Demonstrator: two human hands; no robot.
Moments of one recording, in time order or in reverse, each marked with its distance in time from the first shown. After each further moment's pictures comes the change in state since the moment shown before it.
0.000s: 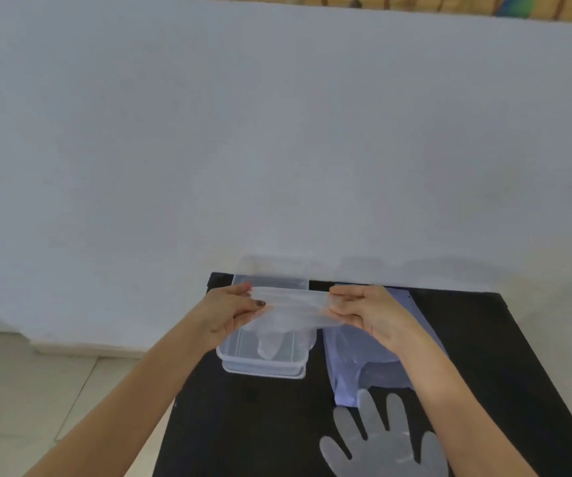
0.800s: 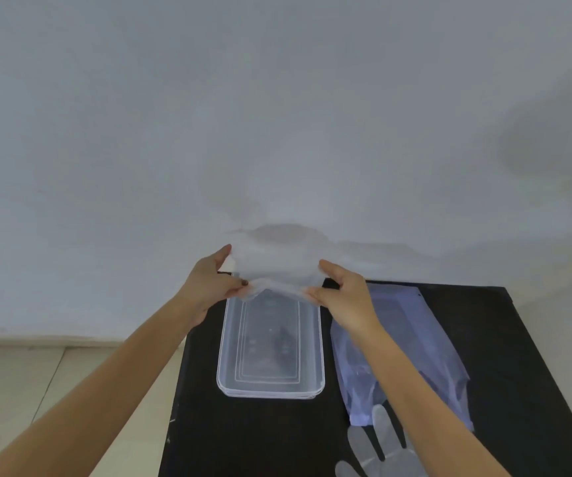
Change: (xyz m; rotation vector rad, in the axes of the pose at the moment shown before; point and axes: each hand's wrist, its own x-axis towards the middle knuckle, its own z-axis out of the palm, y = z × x) left_hand 0.131 0.060 -0.051 0.476 0.007 0.190; right_hand 0.116 0.002 0.067 -0.371 0.279 -0.170
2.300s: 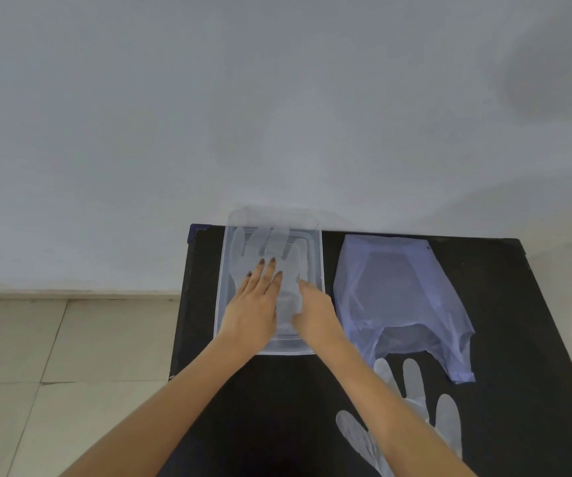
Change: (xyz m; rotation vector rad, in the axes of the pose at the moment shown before) left_hand -0.003 -0.125 0.076 1.321 -0.122 0.389; right_hand -0.025 0.081 0.060 -0.672 -0.190 0.103
